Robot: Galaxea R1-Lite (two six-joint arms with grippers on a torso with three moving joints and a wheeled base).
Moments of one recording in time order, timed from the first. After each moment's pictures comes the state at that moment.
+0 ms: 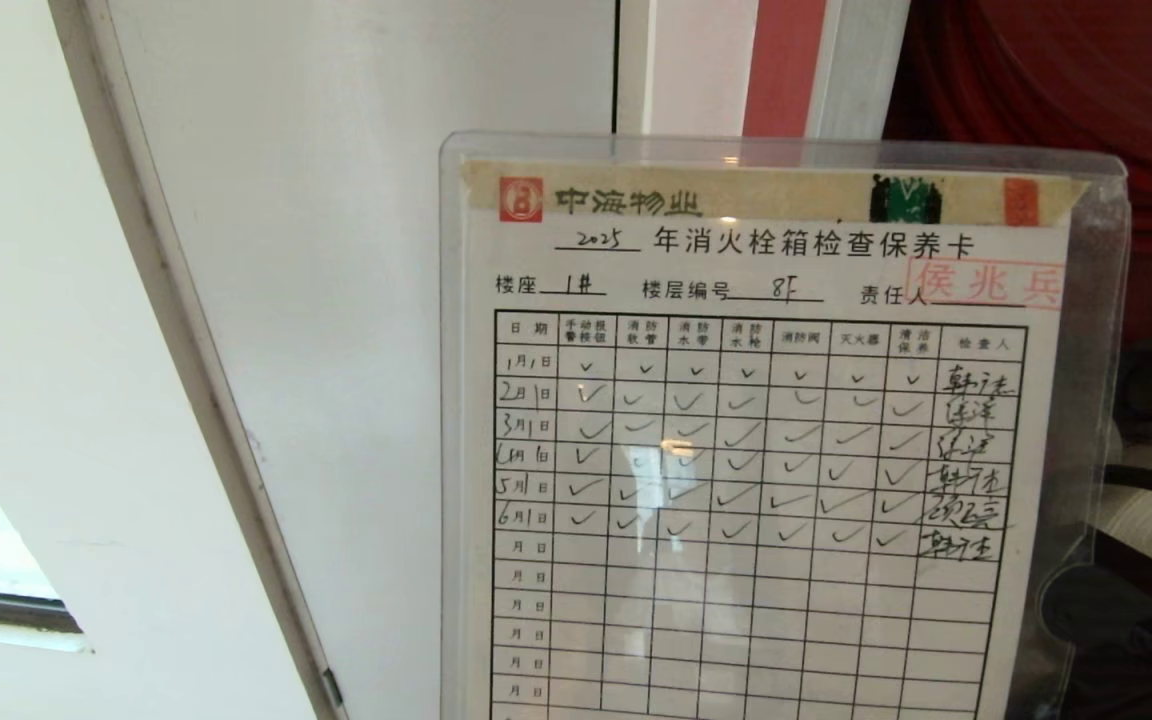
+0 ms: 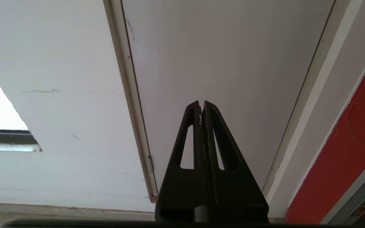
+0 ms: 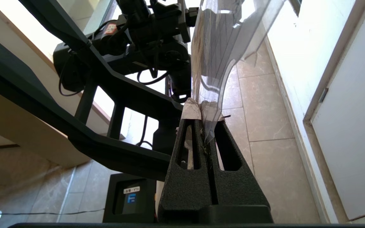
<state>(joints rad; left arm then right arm) 0.00 0.00 -0.01 0.01 -0.01 0.00 0.73 1.18 -0.89 0.01 0.84 0.06</state>
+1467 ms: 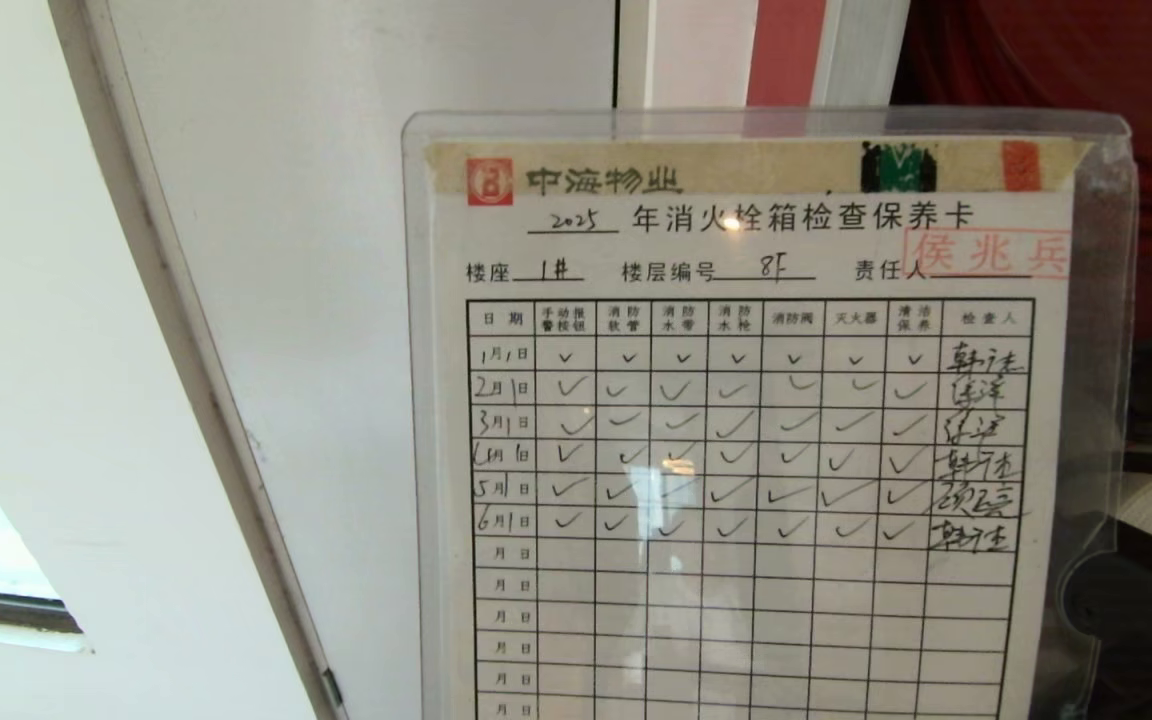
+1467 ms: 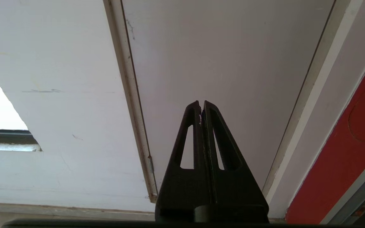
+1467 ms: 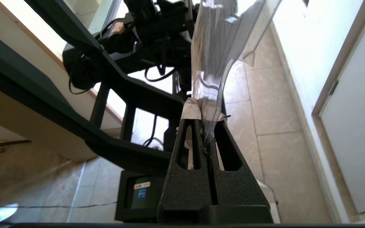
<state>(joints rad) 0.00 0.00 -0.01 0.01 -0.01 0.00 0.74 1.20 -0.98 0.14 0.84 0.07</state>
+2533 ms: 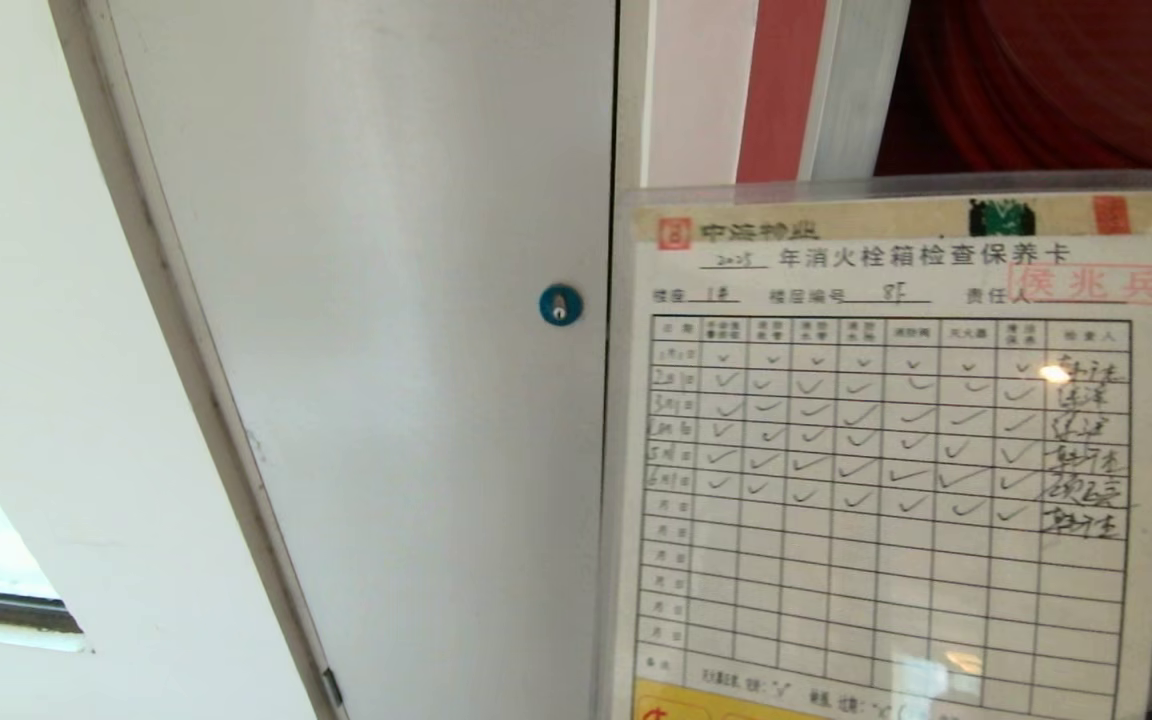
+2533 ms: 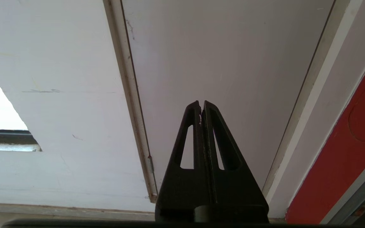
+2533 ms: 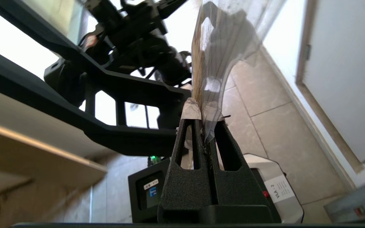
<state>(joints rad) 0.00 0.00 -0.01 0.01 -0.01 0.00 0.68 1.05 -0.96 0.28 0.70 0.22</state>
